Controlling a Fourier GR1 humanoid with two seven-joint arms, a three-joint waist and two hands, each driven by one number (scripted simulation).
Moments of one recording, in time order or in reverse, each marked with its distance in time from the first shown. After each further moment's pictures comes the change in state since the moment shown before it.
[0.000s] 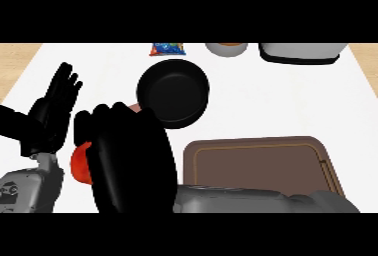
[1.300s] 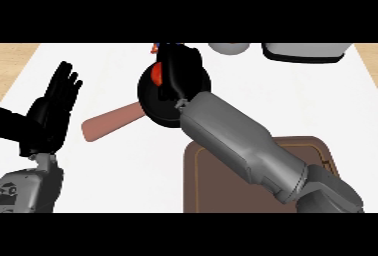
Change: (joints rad) left arm 0.001 -0.007 0.005 -0.014 -0.002 -0.014 -0.005; right arm -0.178 0.008 -0.109 0.905 -0.158 -0.277 -0.310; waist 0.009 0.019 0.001
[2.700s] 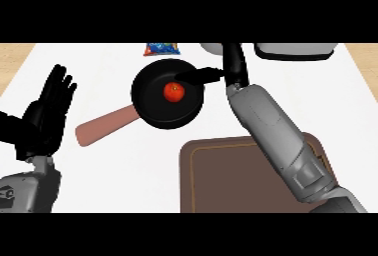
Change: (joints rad) left arm 0.019 -0.006 0.025 -0.002 -0.013 0.012 -0.001; right arm 0.197 -0.056 -0.527 0.026 -0.744 0.126 -0.895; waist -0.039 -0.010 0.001
